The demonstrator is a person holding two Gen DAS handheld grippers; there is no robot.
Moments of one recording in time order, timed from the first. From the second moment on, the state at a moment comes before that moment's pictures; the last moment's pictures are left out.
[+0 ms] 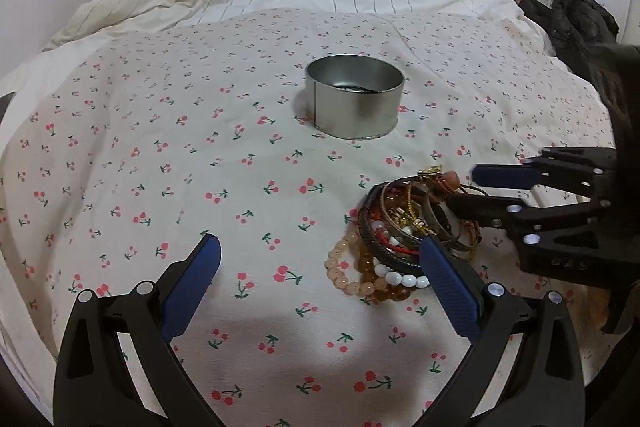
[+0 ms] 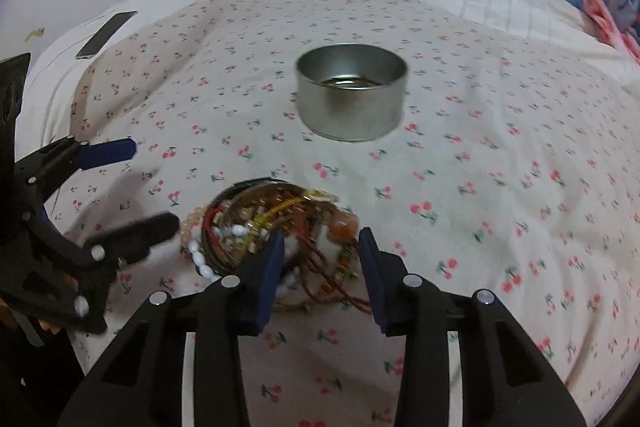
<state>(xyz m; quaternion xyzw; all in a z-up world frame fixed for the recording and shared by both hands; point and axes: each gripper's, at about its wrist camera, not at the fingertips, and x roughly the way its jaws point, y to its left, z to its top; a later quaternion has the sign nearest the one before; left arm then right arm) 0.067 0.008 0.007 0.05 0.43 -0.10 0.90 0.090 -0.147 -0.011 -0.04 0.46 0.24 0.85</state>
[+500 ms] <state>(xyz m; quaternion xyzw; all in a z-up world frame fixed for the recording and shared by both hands) 0.066 -0.029 0.014 0.04 0.41 -0.21 0.89 0.097 -0.212 -0.003 0.12 0.47 0.24 0.84</state>
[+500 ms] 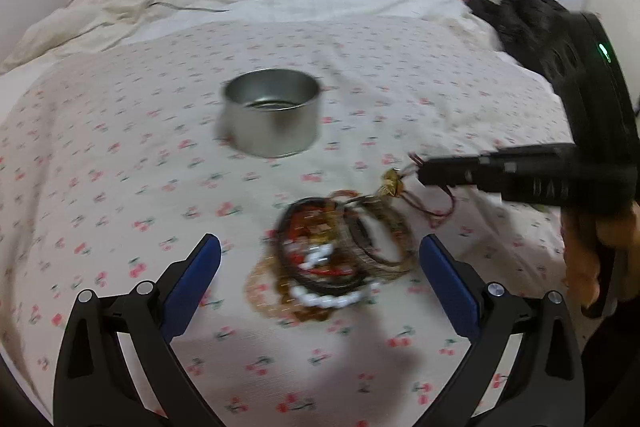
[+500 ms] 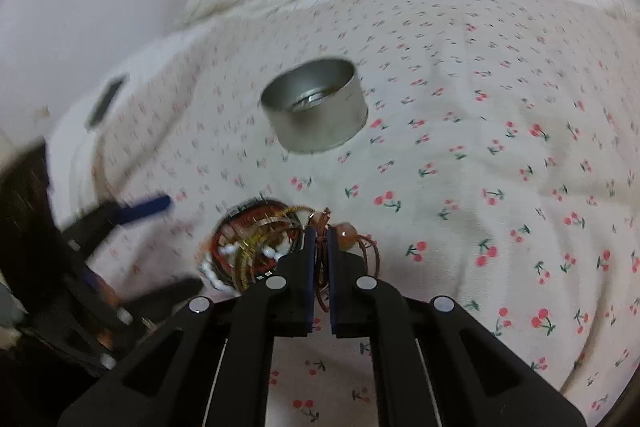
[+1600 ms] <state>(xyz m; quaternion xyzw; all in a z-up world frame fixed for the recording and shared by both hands) 0.089 -0.055 -0.008 0.08 0.48 -0.22 0.85 0.098 -0.248 0.011 0.23 0.44 0.26 0.83</state>
